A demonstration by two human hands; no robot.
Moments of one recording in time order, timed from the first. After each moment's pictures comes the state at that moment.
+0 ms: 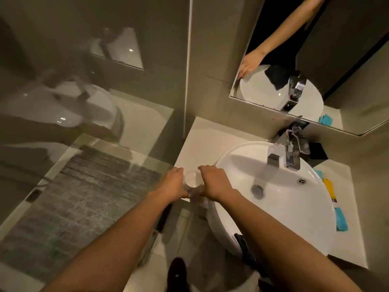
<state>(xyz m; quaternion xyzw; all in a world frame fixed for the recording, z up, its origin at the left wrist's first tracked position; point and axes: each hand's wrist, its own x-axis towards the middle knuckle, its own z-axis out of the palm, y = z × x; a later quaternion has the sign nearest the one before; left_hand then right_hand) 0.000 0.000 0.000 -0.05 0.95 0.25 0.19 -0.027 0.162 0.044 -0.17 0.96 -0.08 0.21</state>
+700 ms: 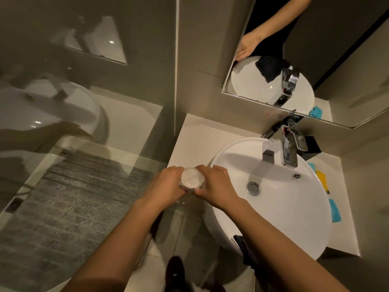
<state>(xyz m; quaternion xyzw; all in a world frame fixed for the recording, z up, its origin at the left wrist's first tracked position) 0.003 -0.002 0.060 0.01 0.95 0.27 0.15 -0.012 0.169 0.083 -0.14 0.95 -0.21 0.17</state>
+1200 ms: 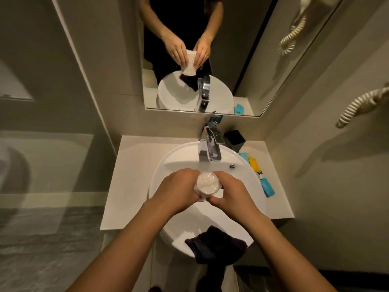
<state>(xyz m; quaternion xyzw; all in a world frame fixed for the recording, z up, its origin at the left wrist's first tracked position) -0.011 0.175 0.136 0.24 0.93 0.25 0.15 0.050 0.350 0.143 0.05 0.95 -0.31 0.05</state>
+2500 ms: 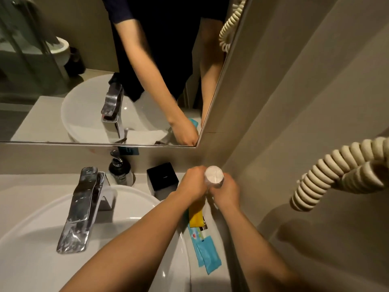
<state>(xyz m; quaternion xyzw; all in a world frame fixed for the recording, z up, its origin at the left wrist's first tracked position) -0.219 0.588 0.006 0.18 0.89 0.37 0.18 -0.158 0.690 0.008 0.34 0.87 -0.37 -0.01</state>
